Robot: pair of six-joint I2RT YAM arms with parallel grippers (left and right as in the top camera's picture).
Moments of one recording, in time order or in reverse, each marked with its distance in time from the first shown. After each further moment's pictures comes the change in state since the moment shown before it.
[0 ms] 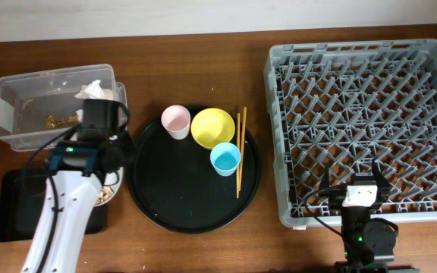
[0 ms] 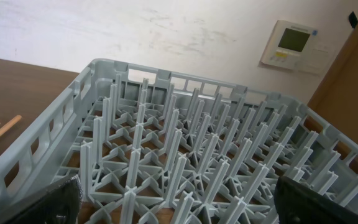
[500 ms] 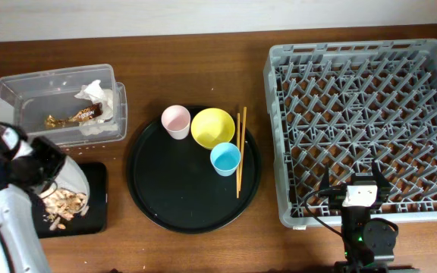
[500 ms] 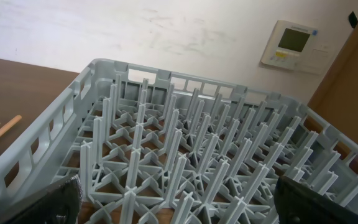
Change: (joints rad) left arm 0.641 0.000 0.000 0.051 0.526 0.023; right arm 0.000 0.000 0.000 0.000 0.000 0.000
